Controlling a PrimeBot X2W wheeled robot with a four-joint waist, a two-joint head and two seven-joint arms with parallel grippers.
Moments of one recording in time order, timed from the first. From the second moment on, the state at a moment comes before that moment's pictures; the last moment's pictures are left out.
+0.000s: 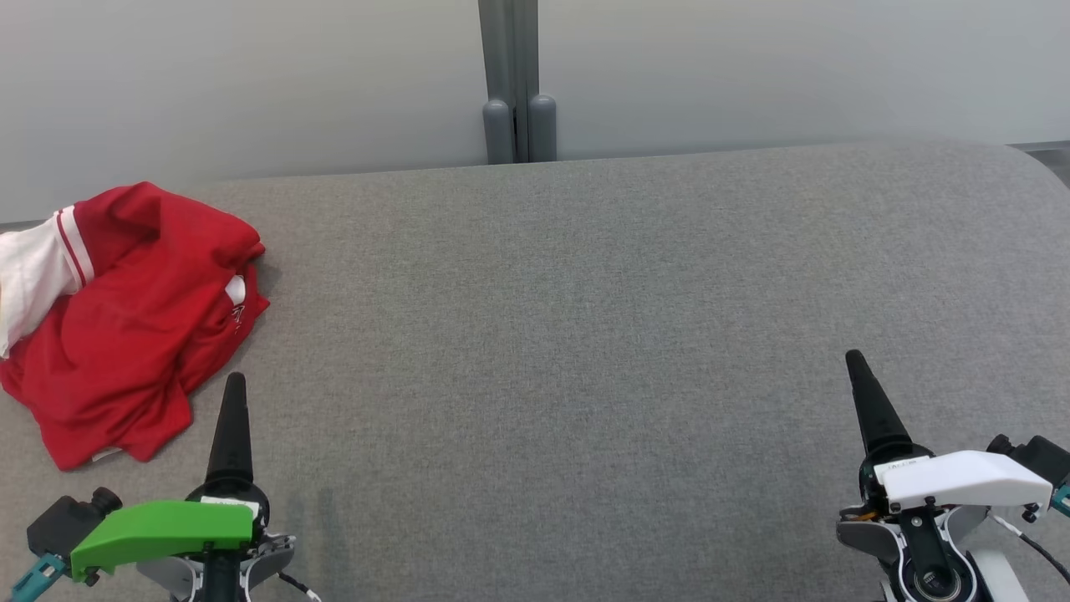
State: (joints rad) left arm -0.07 0.04 0.06 0.19 -1.26 -0.11 -0.01; right arm -0.07 -0.04 -0.04 0.18 1.28 0.13 -0.01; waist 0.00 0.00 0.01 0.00
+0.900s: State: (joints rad) left arm -0.05 0.04 0.00 0.16 -0.80 -0.06 -0.10; right arm -0.05 -0.05 0.01 0.13 0.89 0.13 -0.10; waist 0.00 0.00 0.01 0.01
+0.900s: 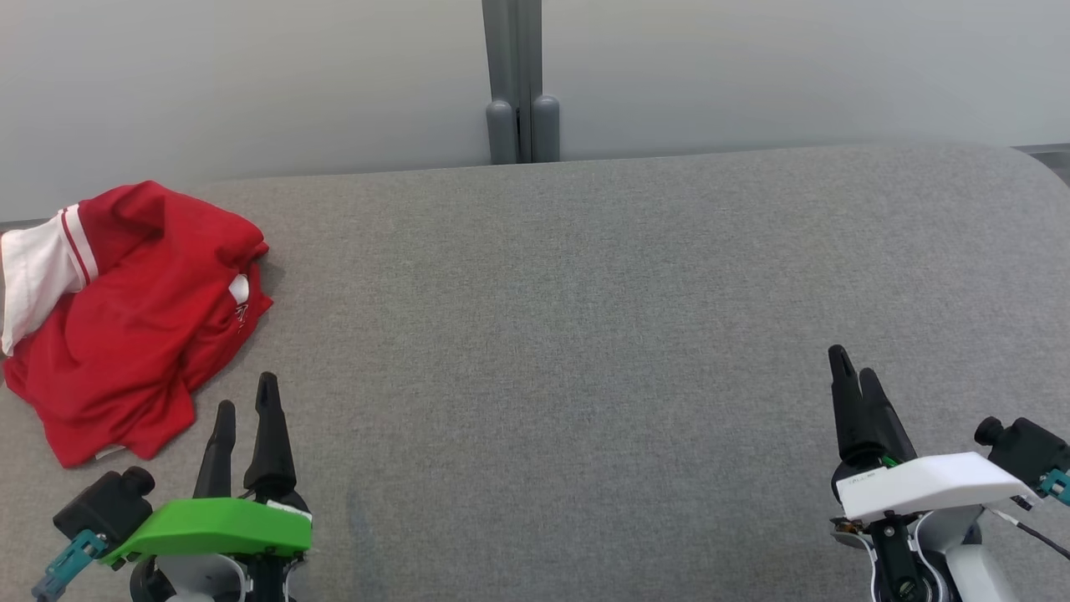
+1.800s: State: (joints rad) left arm -0.03 0.04 -0.05 0.16 -0.47 -0.02 -0.17; right arm -0.03 -0.05 0.03 0.14 0.57 0.13 -0.17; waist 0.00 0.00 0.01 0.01
